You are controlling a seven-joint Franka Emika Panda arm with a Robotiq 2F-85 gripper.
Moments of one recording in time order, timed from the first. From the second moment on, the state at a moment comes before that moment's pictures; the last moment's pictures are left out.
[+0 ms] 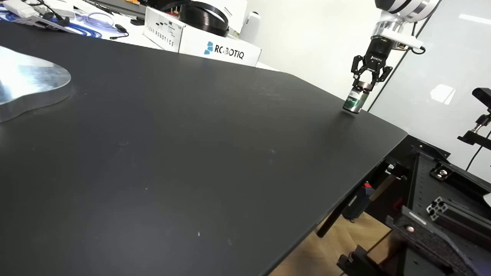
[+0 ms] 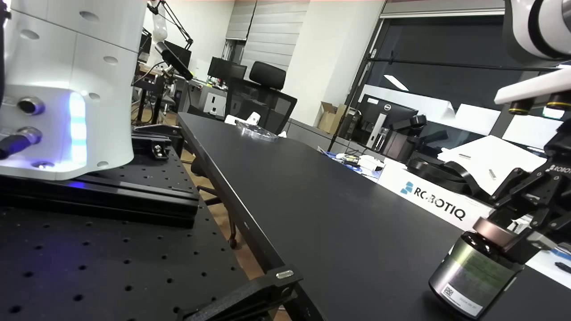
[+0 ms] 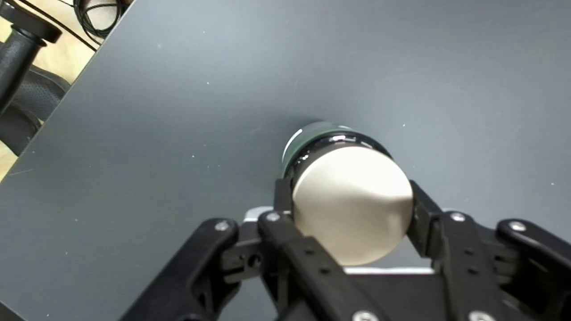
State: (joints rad) arm -0.41 0.47 -0.32 -1.94 0.21 2.14 0.09
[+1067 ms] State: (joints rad) arm -0.44 0.47 -0.32 -1.92 0.42 2.15 0.16
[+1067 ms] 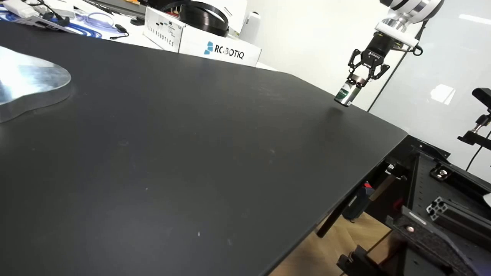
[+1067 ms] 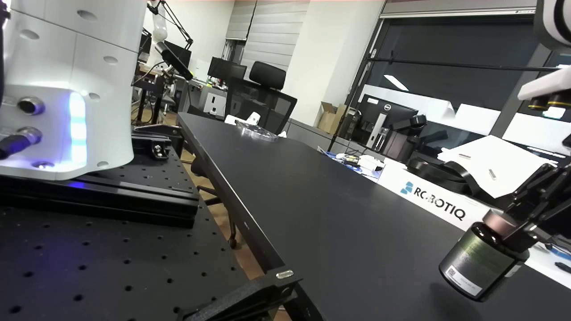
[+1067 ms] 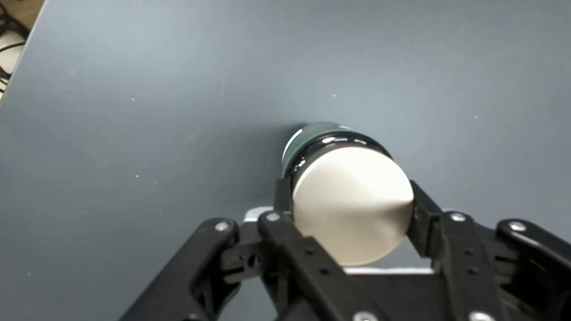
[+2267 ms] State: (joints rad) arm -0.48 0.52 -0.32 -1.86 0.63 2.22 0.28
